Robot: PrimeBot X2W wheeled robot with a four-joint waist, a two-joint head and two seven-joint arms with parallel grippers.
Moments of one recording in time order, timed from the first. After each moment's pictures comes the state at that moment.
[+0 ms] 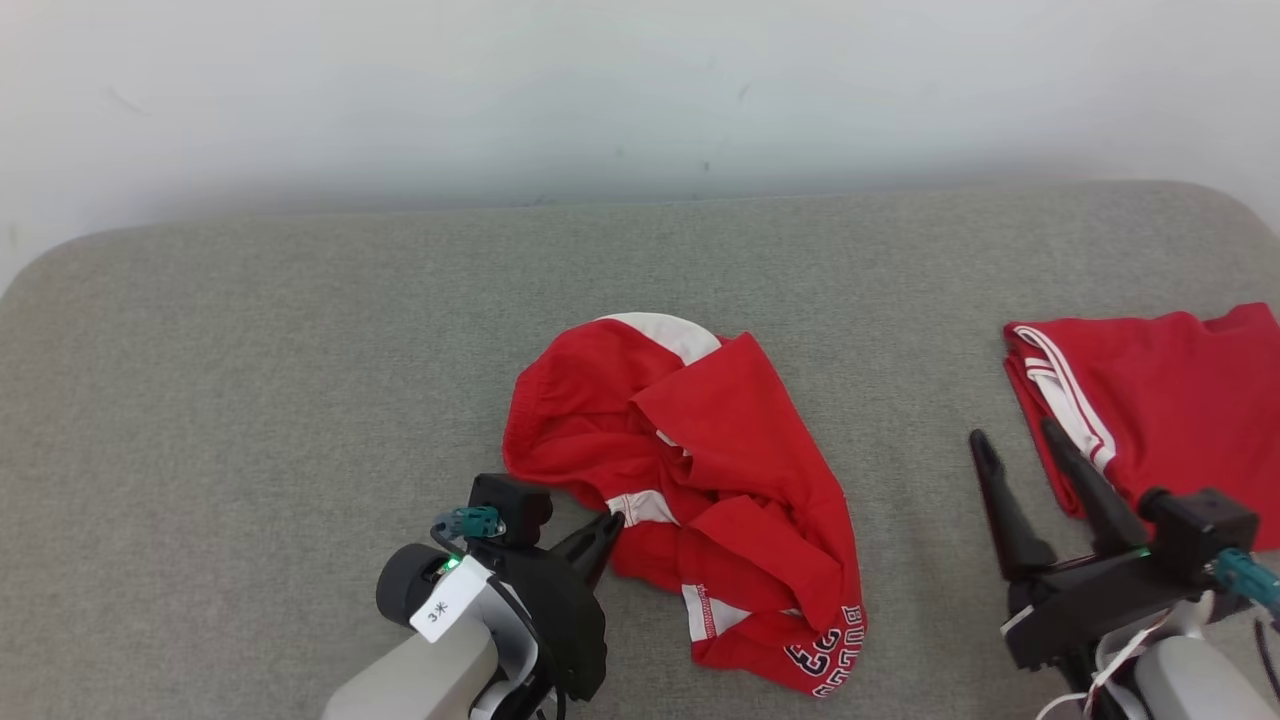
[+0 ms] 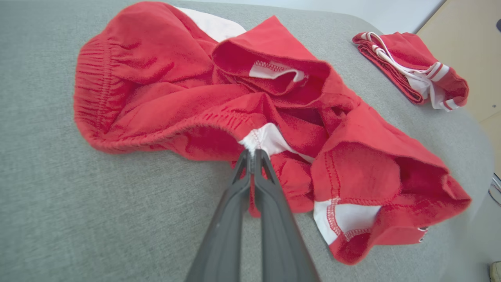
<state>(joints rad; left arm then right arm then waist) -0.69 0.11 -1.17 0.80 -0.92 -0.03 -0.14 -0.17 -0.28 0.18 0.28 0.49 0.10 -0.26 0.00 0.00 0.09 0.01</state>
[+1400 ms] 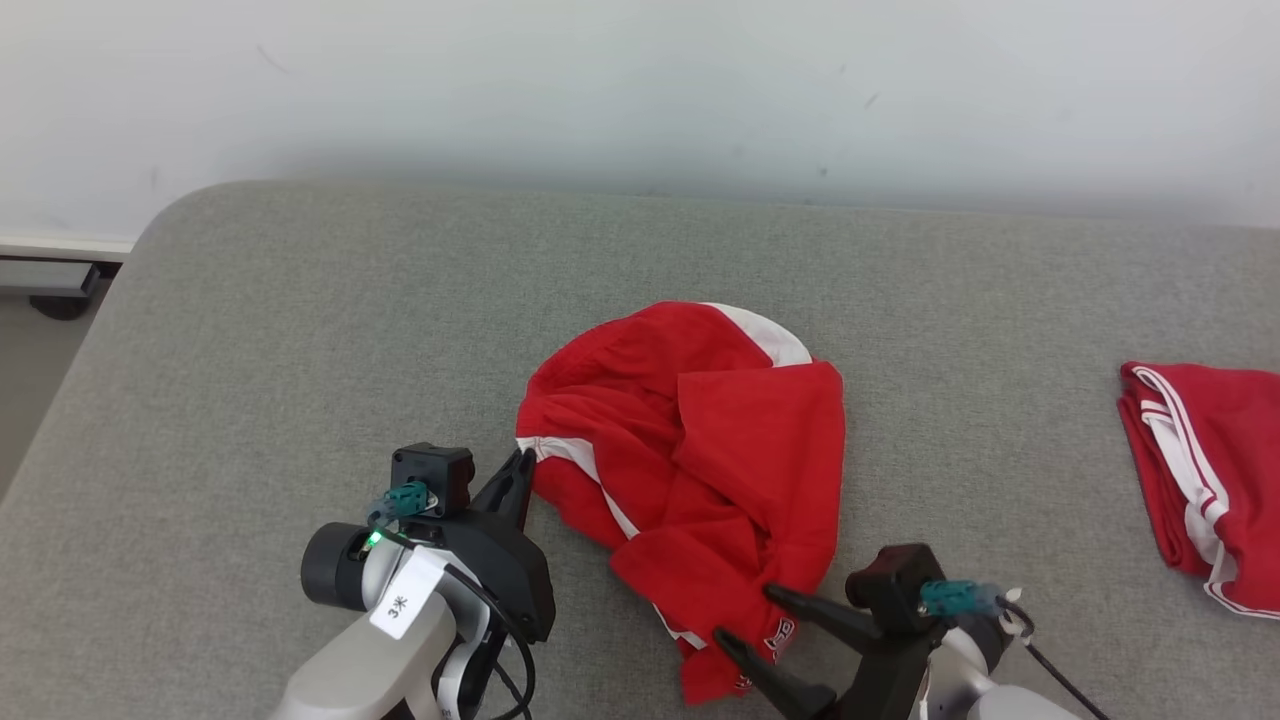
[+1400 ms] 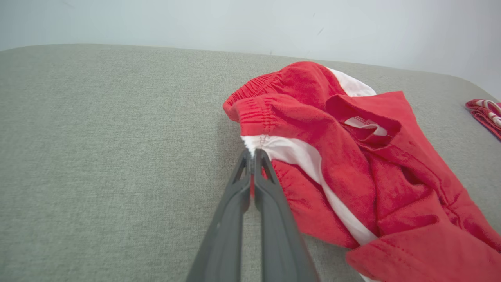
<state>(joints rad) -0.70 0.13 -1.06 0.85 -0.88 0.11 -0.25 -0.30 -0.34 0.76 0.19 0.71 0.12 0.07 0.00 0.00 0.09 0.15</state>
